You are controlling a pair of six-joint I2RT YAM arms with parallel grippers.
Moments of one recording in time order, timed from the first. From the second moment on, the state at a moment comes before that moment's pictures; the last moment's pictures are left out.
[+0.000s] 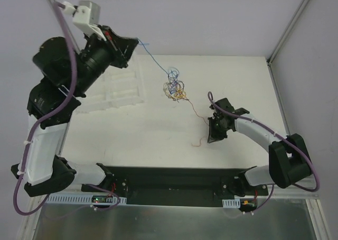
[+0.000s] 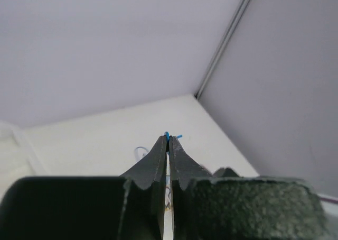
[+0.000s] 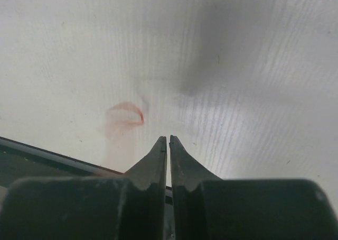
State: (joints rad) left arm -0.71 1.26 2.05 -0.76 -0.15 -0.31; right arm 0.44 1.40 0.80 -0.69 -0.20 0.40
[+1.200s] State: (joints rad) left arm -0.72 1.53 1.40 -0.71 0.40 -0.54; right arm 0.39 1.26 0.93 -0.74 -0.32 0.35
